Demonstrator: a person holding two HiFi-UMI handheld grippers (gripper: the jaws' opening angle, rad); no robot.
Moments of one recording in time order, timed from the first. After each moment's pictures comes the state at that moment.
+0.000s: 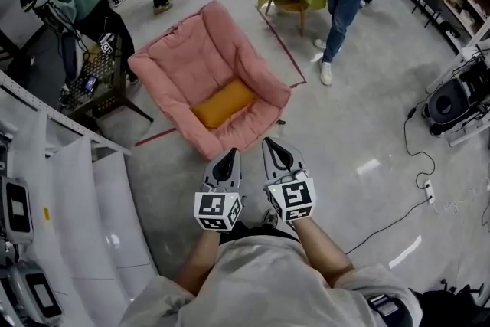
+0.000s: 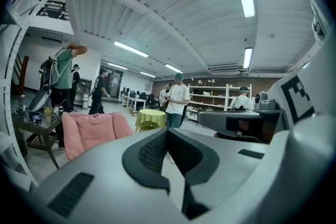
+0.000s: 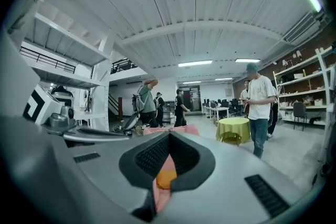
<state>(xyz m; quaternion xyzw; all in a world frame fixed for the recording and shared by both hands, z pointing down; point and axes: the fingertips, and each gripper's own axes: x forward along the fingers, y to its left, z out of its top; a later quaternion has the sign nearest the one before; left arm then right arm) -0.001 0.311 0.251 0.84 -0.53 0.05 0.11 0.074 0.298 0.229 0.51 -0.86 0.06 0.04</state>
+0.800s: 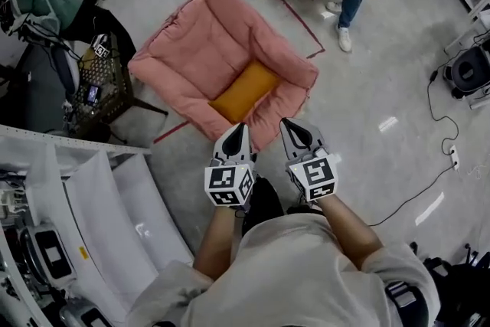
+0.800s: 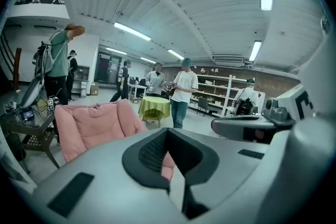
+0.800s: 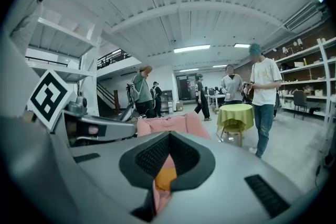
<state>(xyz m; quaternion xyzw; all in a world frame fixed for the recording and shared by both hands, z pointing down) -0.088 0.153 0.305 0.84 -0.50 0.10 0.16 0.006 0.165 0.294 0.51 -0.85 0.12 0.09</state>
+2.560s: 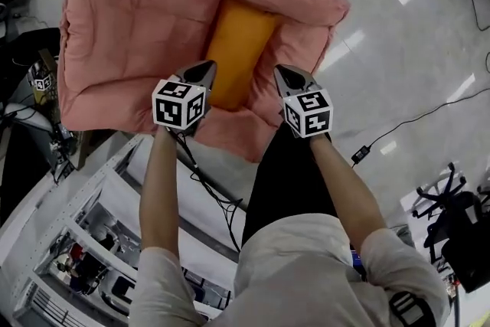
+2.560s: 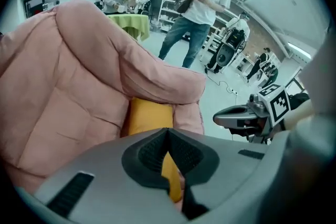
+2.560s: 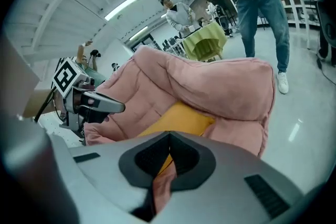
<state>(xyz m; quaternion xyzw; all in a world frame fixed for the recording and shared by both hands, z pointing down) -0.111 -0.125 0.665 0.81 -0.22 0.47 0.28 0.008 -0.044 0.706 0.53 -0.71 0.46 0.10</state>
